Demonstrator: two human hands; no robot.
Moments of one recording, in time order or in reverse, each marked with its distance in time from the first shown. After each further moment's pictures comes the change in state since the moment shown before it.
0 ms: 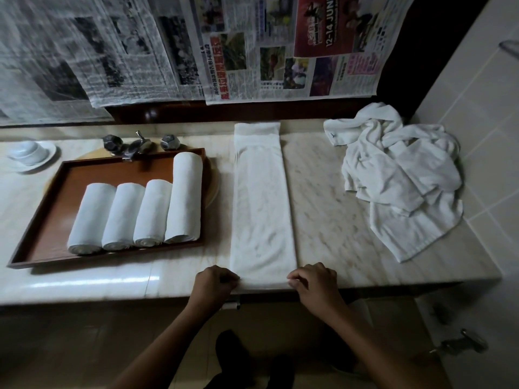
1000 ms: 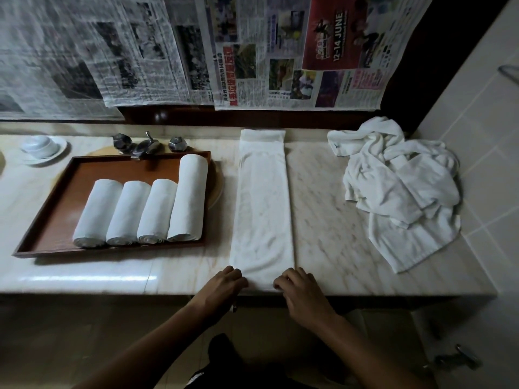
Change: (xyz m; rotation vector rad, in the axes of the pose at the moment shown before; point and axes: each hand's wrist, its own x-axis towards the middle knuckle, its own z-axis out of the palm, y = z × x) left_hand 0.009 -0.014 0.013 0.468 -0.107 0.669; right_hand -0.001 -0.014 0.003 -0.238 -0.134 -0.356
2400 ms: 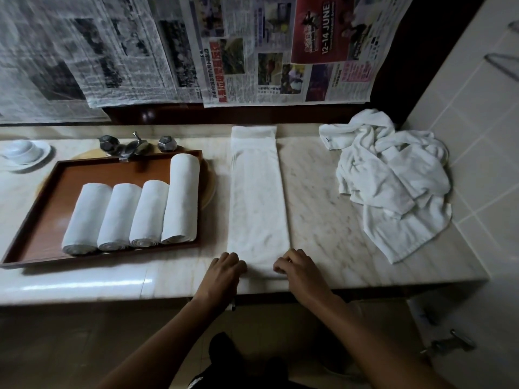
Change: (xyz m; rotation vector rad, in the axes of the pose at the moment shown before) left_hand 0.023 0.004 -0.001 0.045 0.201 -0.110; right_hand 0.026 0.010 -0.008 0.027 0.072 0.132
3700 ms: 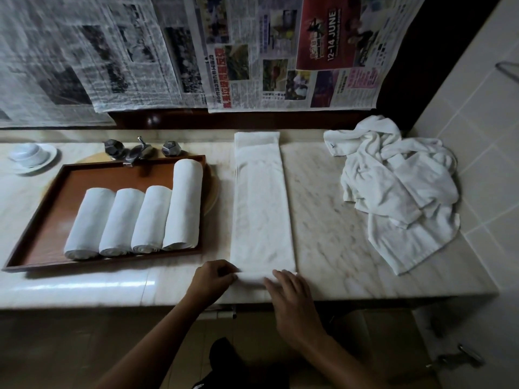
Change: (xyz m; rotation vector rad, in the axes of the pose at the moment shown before) left_hand 0.005 -0.007 -0.037 -0.562 -0.115 -0.607; right_hand -0.039 -0.036 0.028 -0.115 0.253 -0.099
